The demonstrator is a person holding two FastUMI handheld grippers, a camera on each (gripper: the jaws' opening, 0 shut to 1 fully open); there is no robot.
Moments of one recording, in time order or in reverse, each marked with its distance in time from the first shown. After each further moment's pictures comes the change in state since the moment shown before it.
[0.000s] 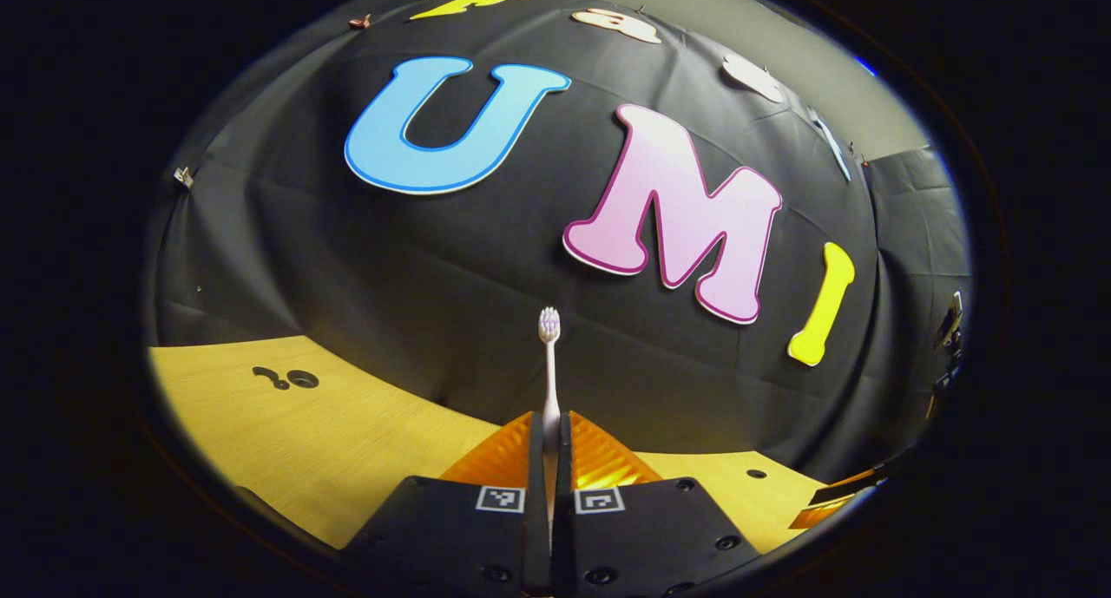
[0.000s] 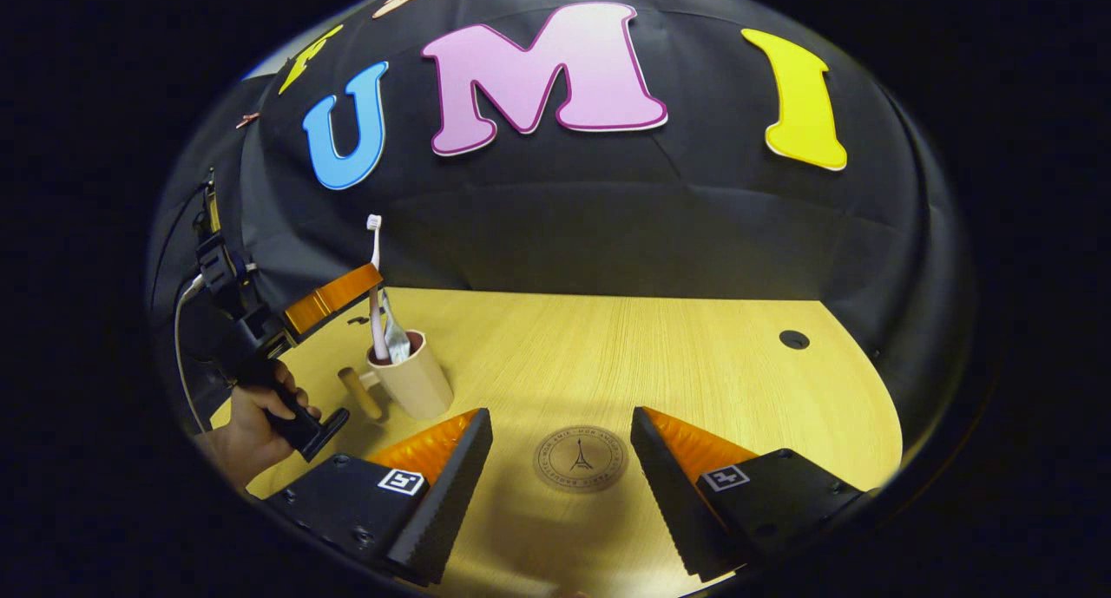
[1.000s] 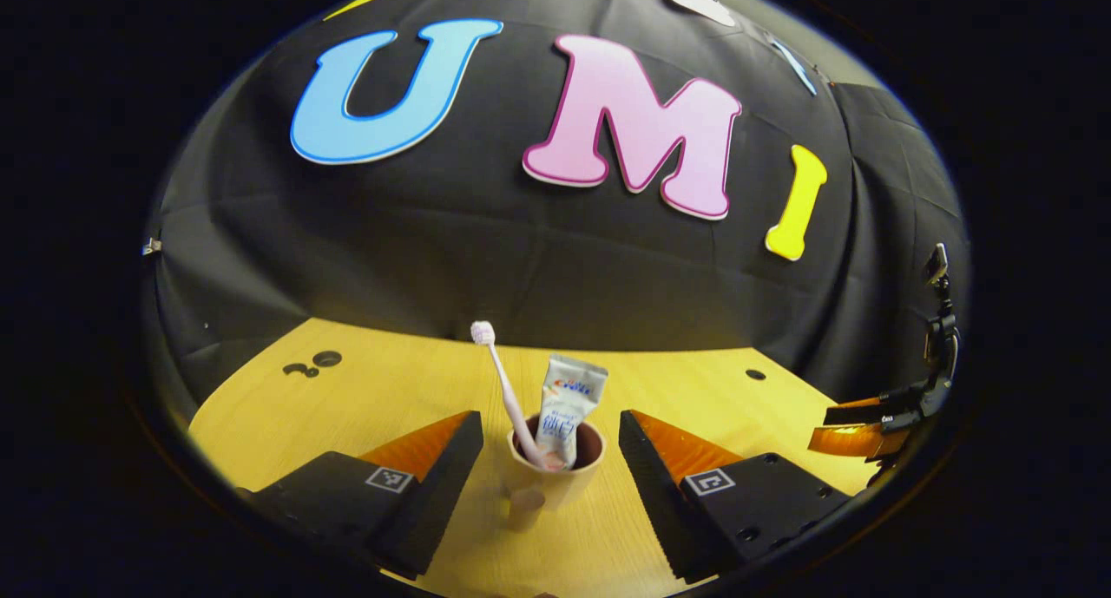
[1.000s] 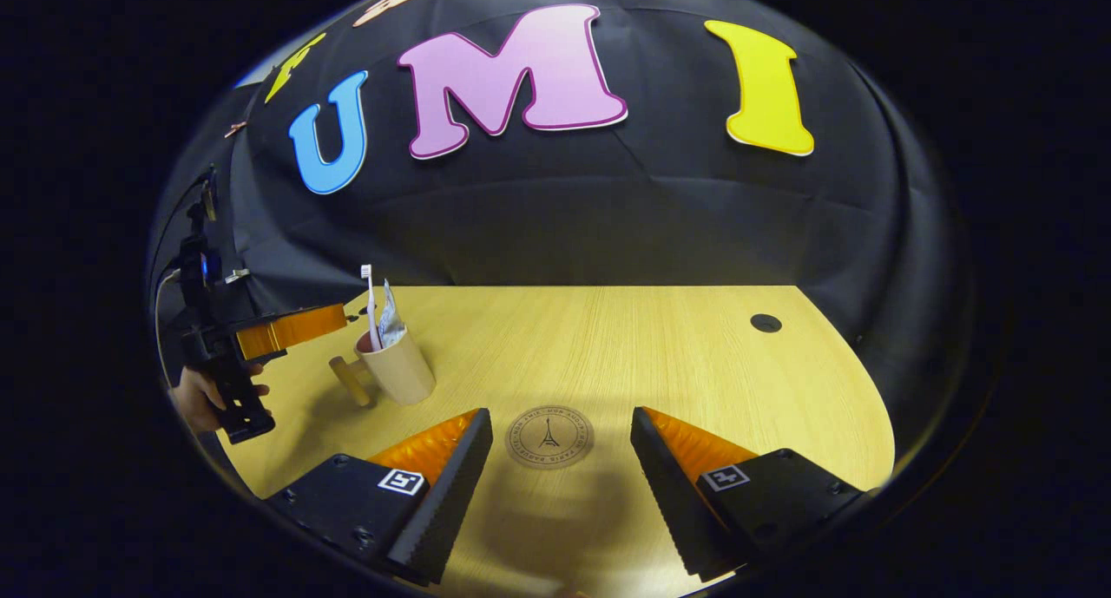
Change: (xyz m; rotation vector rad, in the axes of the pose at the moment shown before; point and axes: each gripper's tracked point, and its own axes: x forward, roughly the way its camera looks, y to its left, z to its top) left arm -0.067 0.002 -0.028 0.192 0.441 -0.012; right arm -0.031 -0.038 -0.004 0.034 0.010 -0.036
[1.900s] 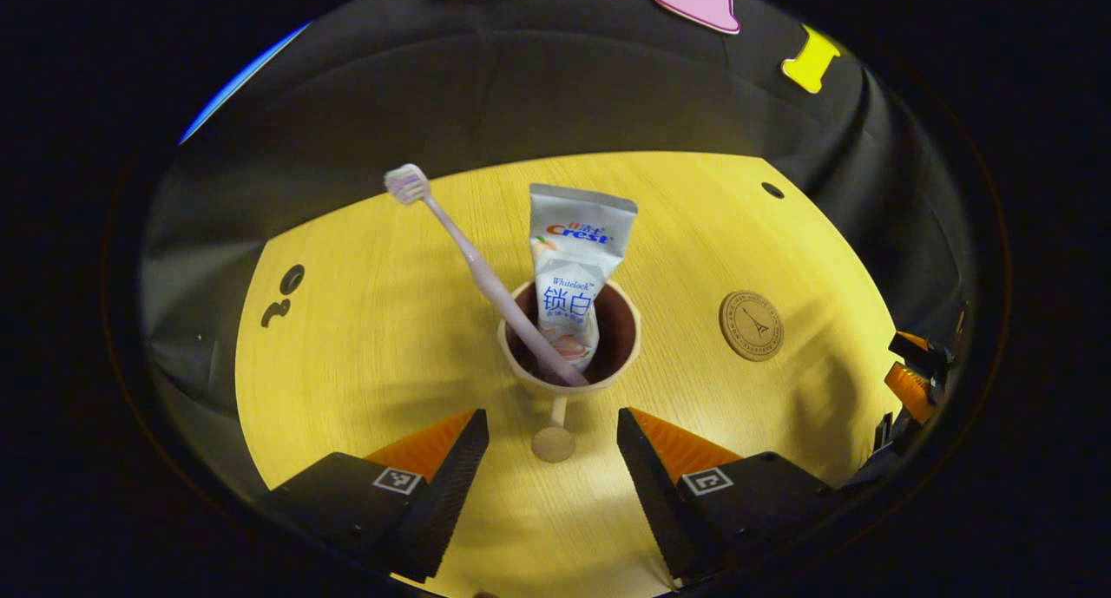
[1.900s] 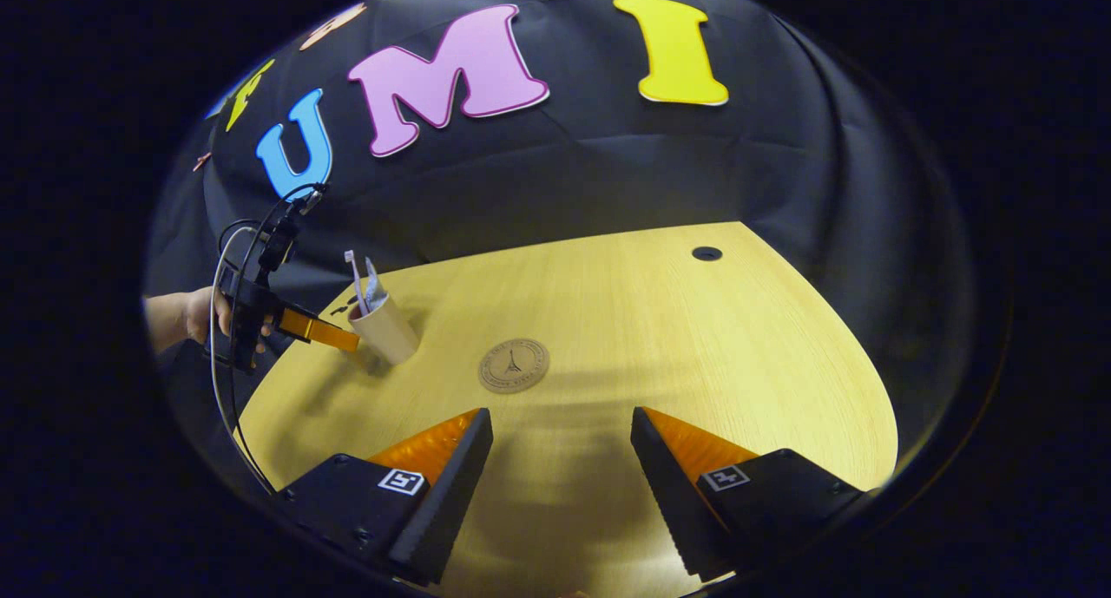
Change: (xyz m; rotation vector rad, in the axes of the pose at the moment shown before) left arm 0.016 0.010 -0.074 0.192 0.748 -0.037; right arm -0.076 -0.047 -0.060 0.156 0.110 -0.086
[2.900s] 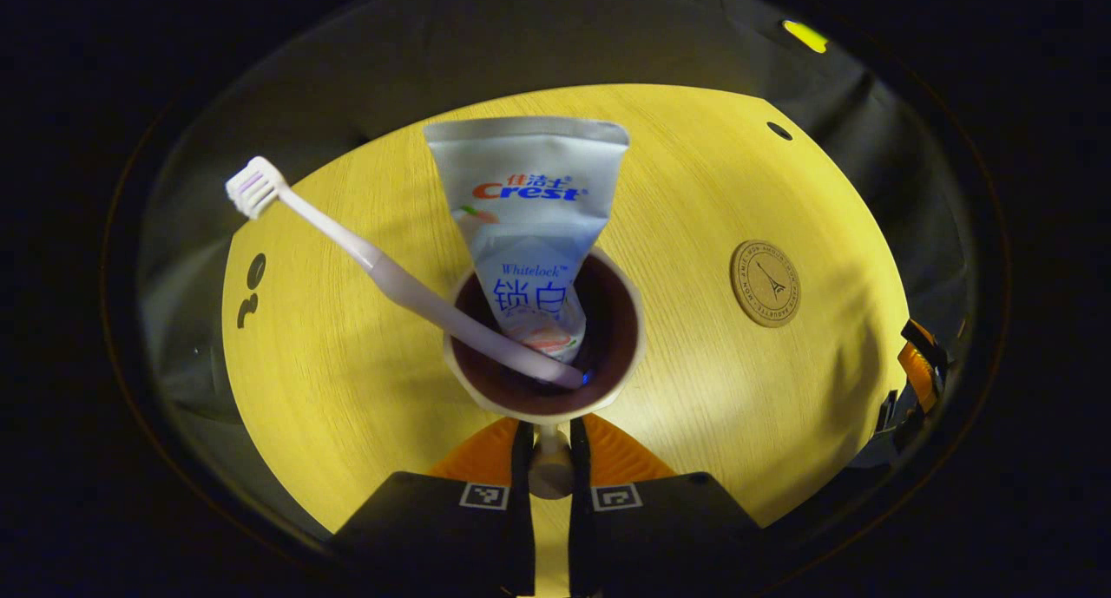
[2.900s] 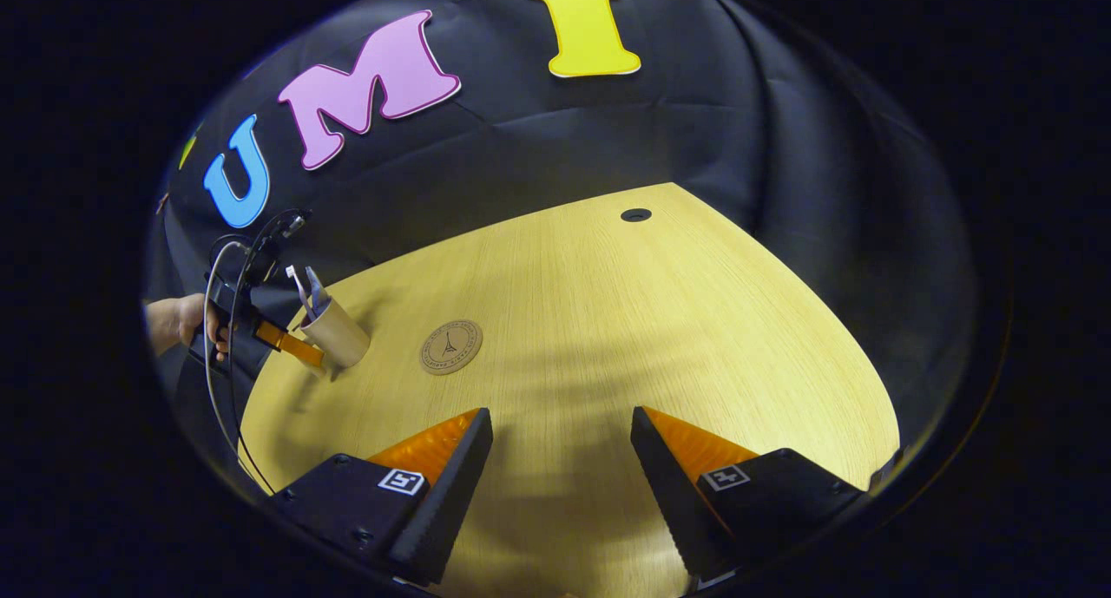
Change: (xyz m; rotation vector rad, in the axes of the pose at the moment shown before) left arm 0.024 -0.010 -0.005 0.070 0.215 0.000; right arm -0.011 -0.051 -0.023 0.120 0.052 -0.118
